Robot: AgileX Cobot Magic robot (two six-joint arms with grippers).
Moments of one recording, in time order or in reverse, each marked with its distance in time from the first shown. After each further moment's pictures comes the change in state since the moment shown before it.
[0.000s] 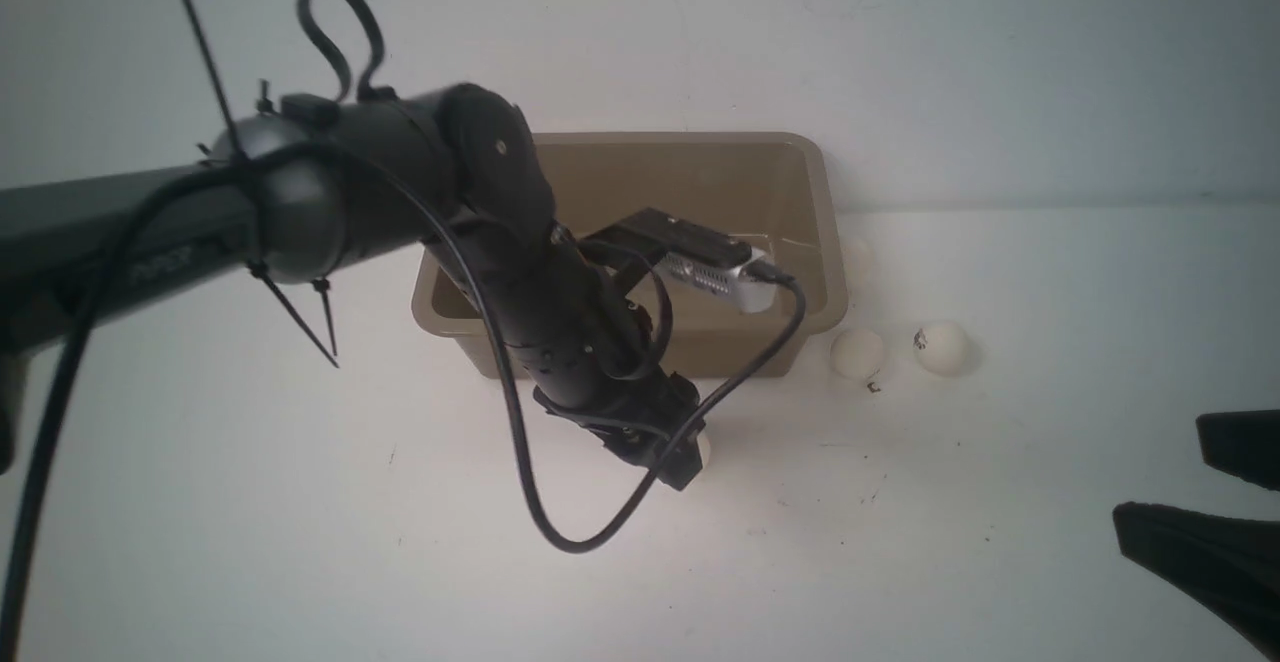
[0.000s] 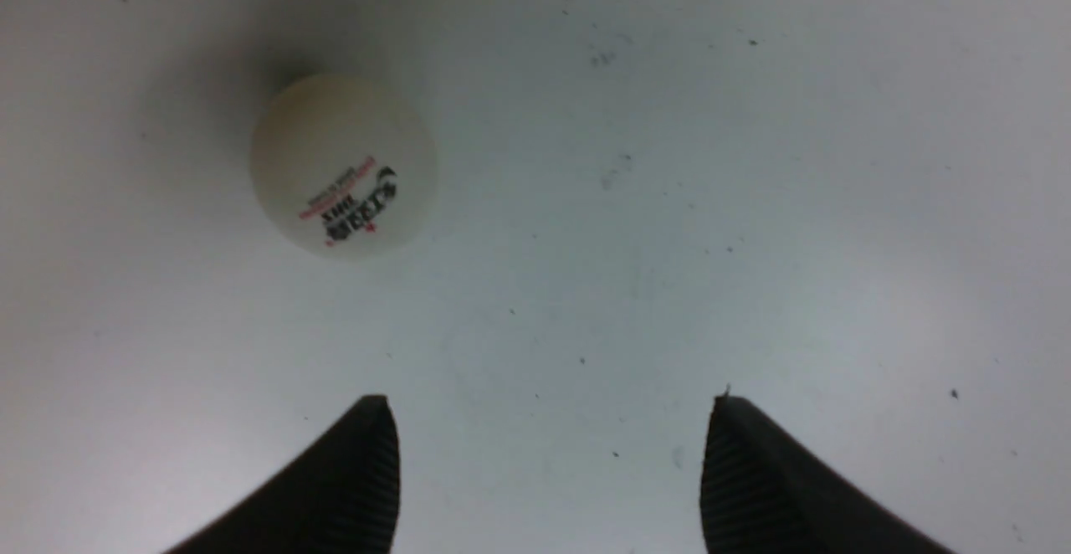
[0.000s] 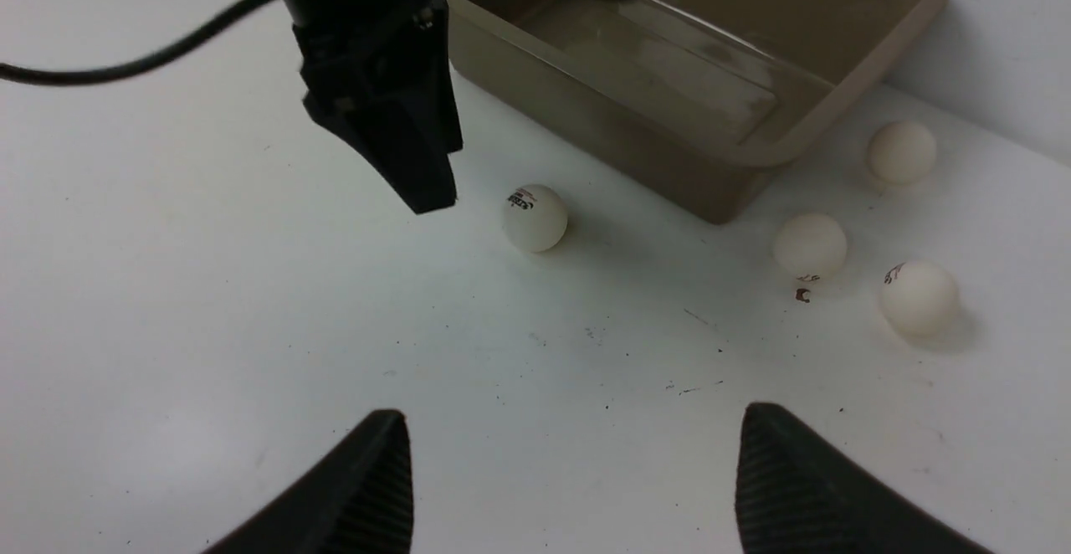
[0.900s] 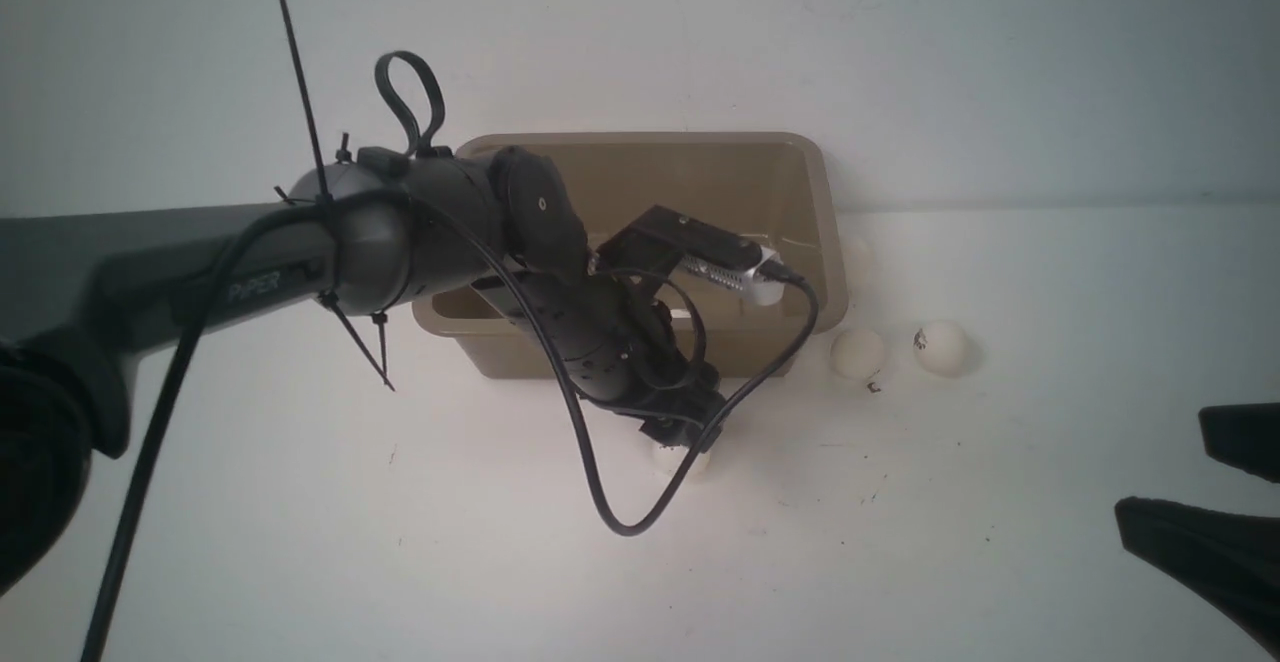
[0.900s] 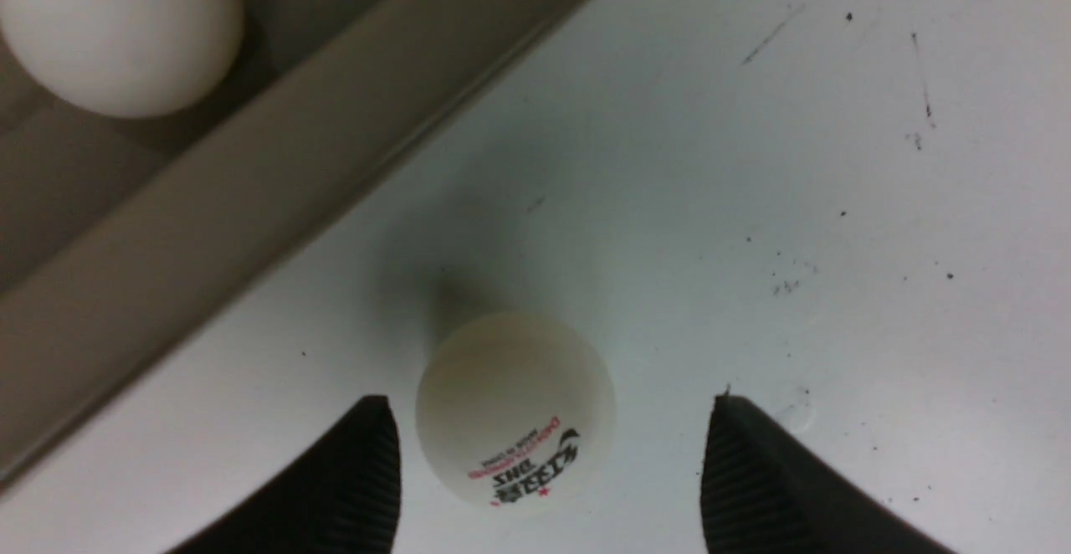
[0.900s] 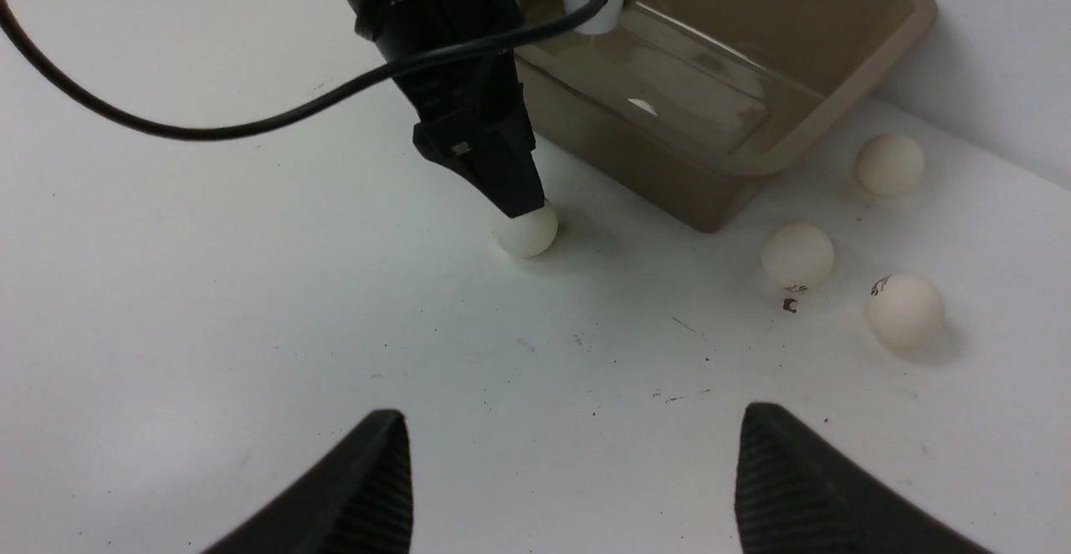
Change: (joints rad) right arm 0.000 0.000 0.000 -0.001 -0.011 -0.023; left arm -0.011 0.084 0.000 -0.018 -0.235 0.003
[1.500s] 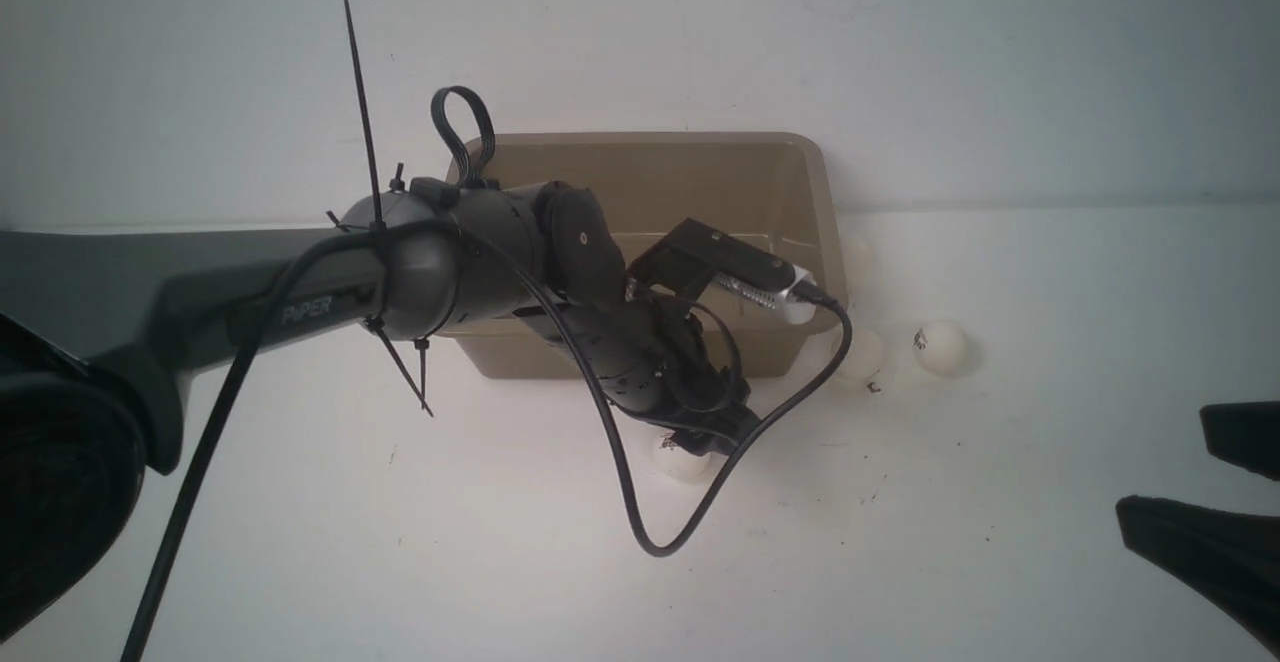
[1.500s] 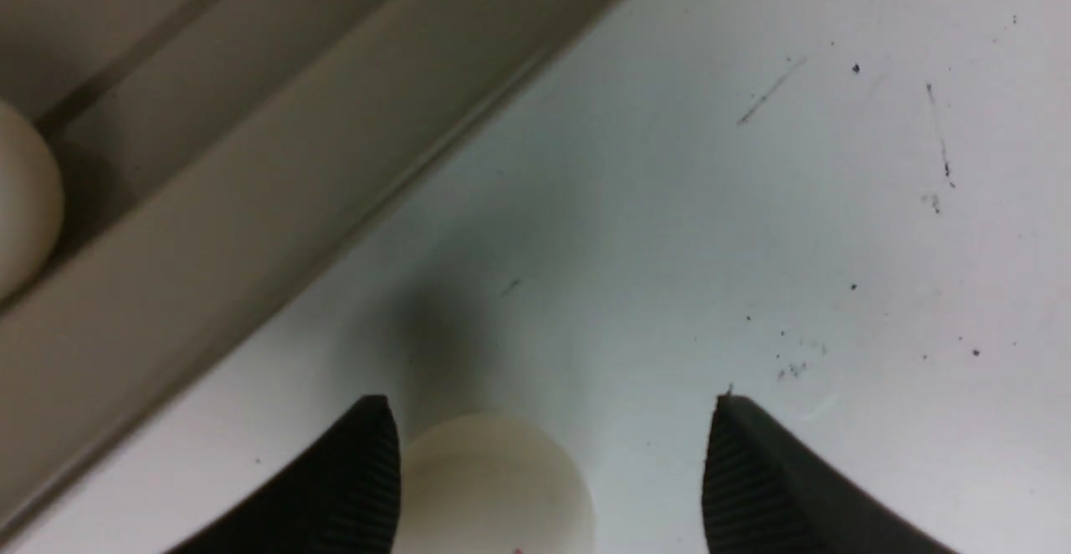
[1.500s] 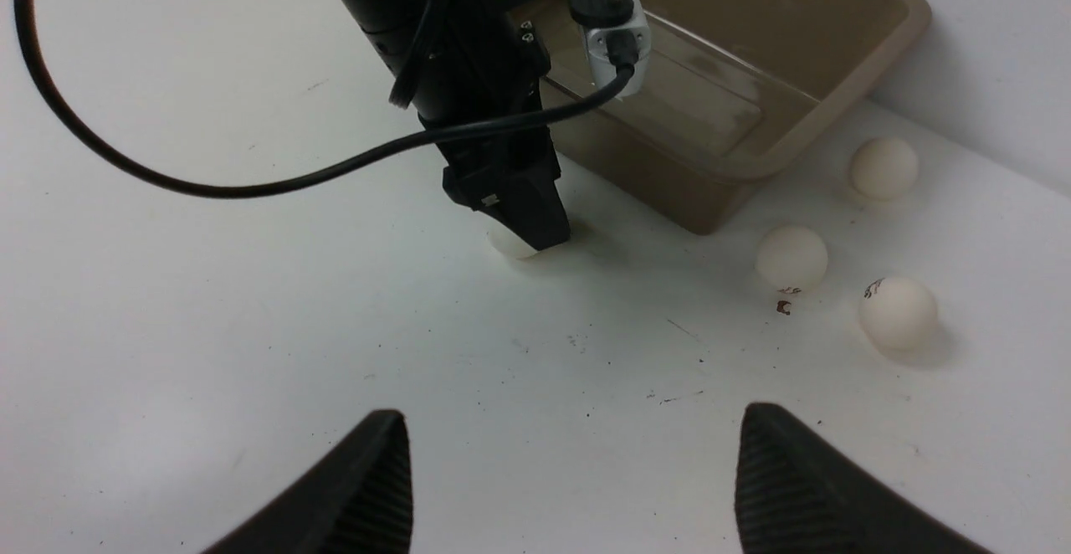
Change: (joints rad) right arm 0.000 0.000 0.000 -0.002 -0.002 -0.004; left arm -0.048 0.026 0.000 0.016 -0.105 -0.001
